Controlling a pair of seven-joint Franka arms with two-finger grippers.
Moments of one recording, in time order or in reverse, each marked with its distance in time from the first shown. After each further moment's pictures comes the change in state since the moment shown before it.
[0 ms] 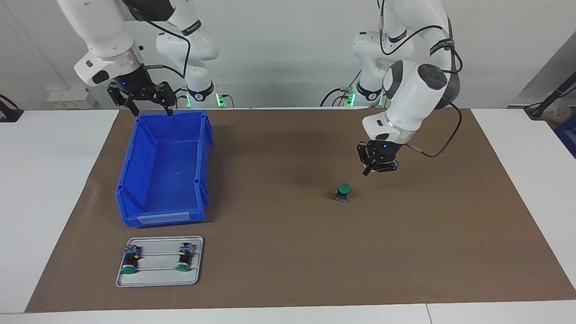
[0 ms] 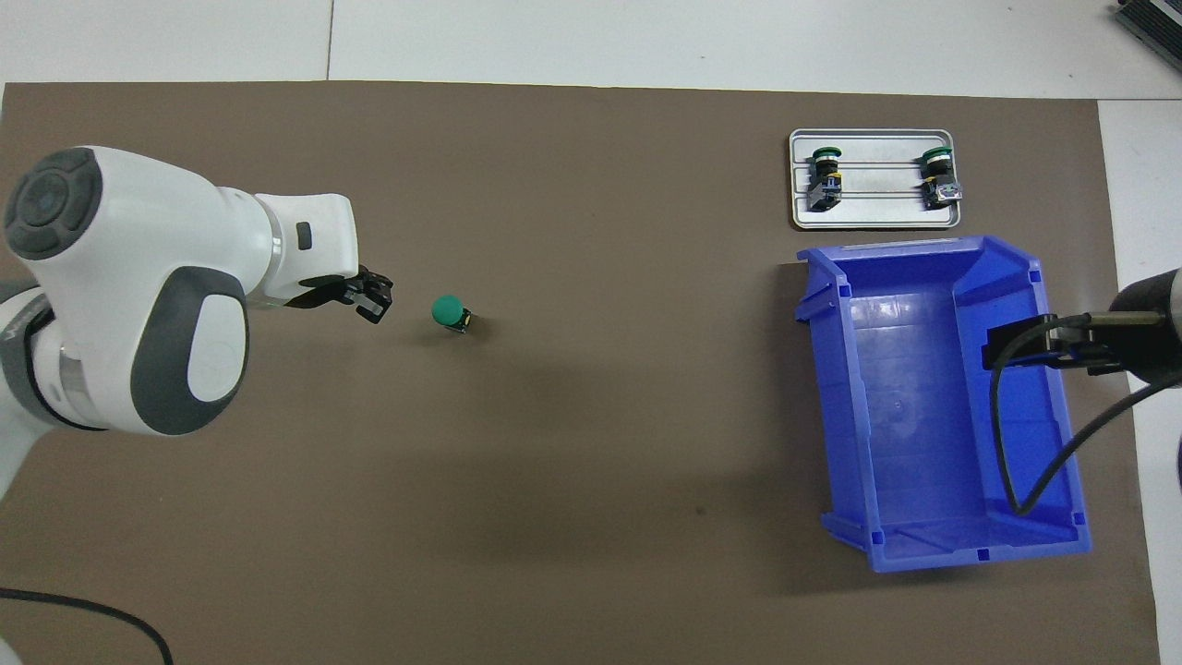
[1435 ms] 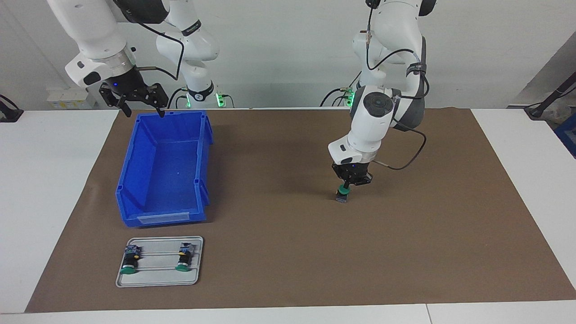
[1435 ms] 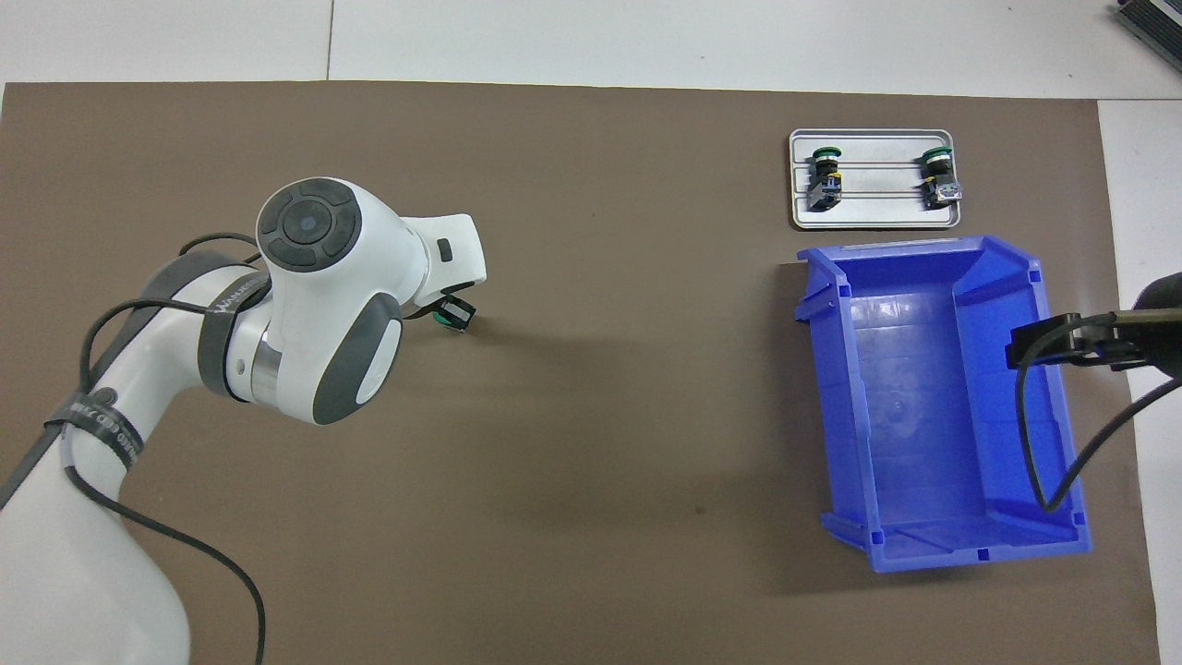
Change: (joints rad) left arm -0.122 0.126 0.019 0.045 0.112 0.033 -0.230; right arm -0.017 0.009 -0.007 0.010 -0.027 -0.009 -0.008
